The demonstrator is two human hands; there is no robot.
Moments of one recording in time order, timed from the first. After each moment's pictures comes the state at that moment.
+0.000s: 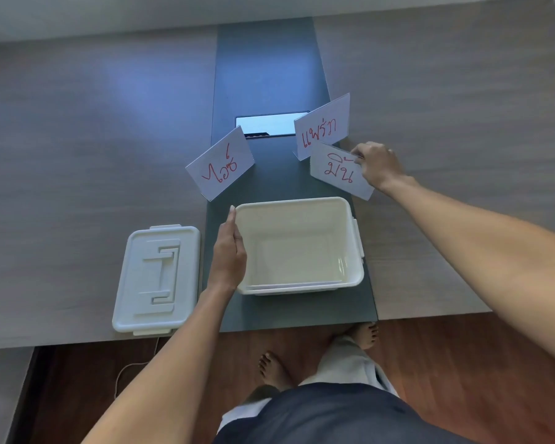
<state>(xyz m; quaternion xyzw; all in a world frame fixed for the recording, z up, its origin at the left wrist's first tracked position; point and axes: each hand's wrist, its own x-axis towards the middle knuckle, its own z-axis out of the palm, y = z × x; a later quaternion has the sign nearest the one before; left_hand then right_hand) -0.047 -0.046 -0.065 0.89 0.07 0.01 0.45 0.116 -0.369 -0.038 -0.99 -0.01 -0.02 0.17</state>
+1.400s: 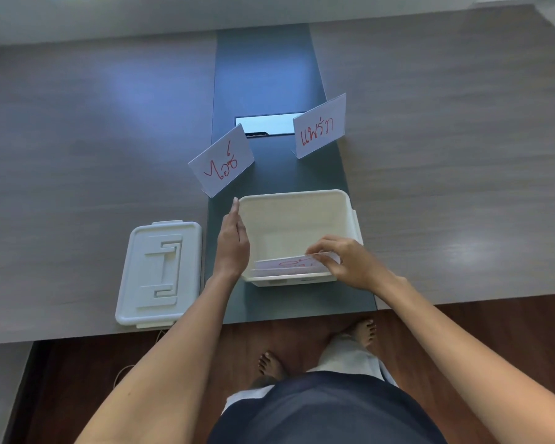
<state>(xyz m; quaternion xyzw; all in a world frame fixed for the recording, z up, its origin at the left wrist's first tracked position) -0.045 -0.046 -0.068 0.88 0.07 0.01 0.47 -0.088 -0.297 -0.043 -0.90 -0.19 0.10 0.37</state>
